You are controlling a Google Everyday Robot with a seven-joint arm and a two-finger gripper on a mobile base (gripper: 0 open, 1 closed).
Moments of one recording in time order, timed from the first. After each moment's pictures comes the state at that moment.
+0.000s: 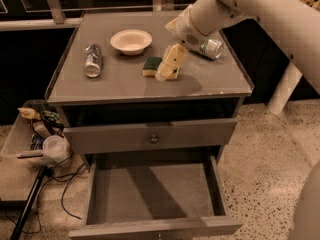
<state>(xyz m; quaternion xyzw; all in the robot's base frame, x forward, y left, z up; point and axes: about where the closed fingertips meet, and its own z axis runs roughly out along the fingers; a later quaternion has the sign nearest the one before) 0.680 -0.031 0.912 -0.62 0.69 0.10 0.36</state>
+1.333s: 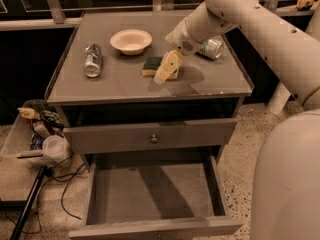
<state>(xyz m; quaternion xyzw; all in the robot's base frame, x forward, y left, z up) 0.719 -0.029 0.865 -0.60 0.72 0.14 0.33</state>
